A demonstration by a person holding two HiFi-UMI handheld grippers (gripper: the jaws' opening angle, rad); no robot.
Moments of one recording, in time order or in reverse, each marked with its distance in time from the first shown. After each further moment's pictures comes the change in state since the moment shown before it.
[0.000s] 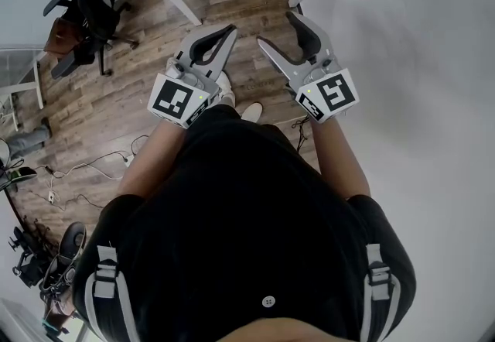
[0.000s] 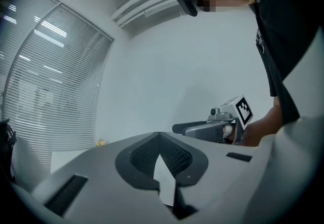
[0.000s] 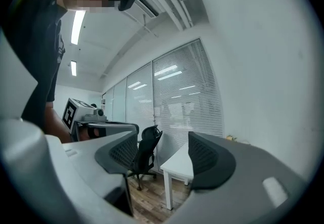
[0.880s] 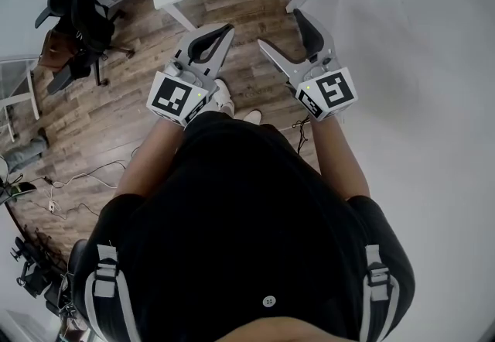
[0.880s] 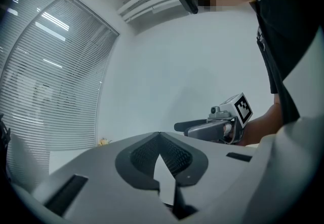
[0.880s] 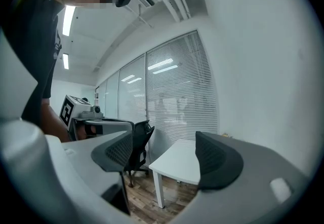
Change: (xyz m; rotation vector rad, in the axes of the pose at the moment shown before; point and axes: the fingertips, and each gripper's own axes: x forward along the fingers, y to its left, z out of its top) left arm 0.037 0.094 -0.014 -0.035 0.015 -0.015; right arm 0.082 -0.056 -0.010 -0.006 0.058 -0.062
